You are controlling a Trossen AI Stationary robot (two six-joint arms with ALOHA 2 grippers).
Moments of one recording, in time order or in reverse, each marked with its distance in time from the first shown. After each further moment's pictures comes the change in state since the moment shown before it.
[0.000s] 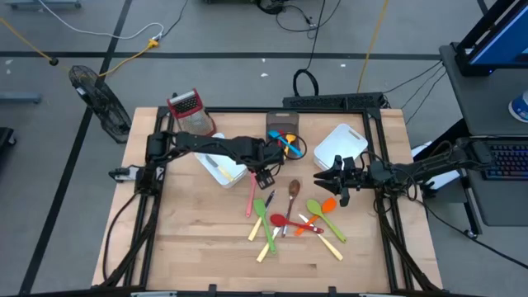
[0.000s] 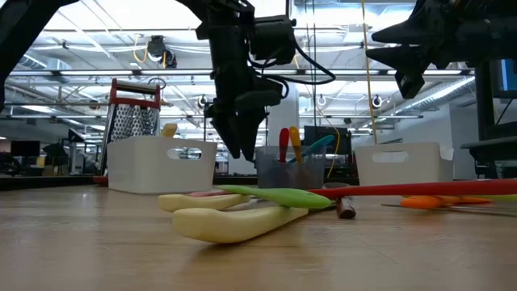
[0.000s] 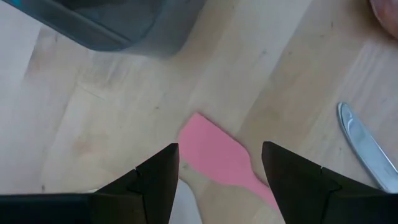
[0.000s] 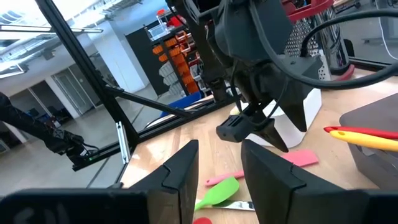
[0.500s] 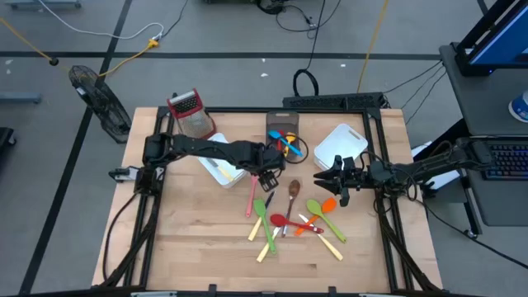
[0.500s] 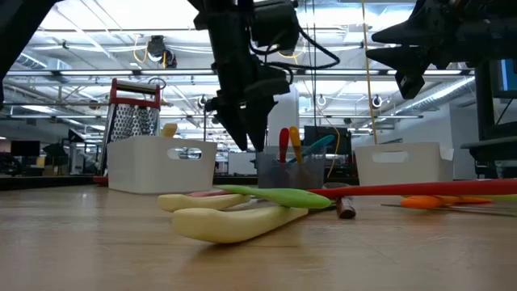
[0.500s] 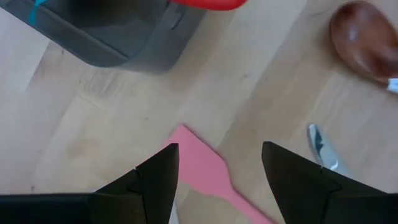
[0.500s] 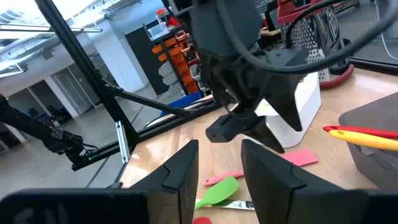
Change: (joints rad) left arm -0.050 -0.022 0.000 0.051 -0.056 -0.090; right arm 0.000 0.000 0.000 -0.003 0.002 0.000
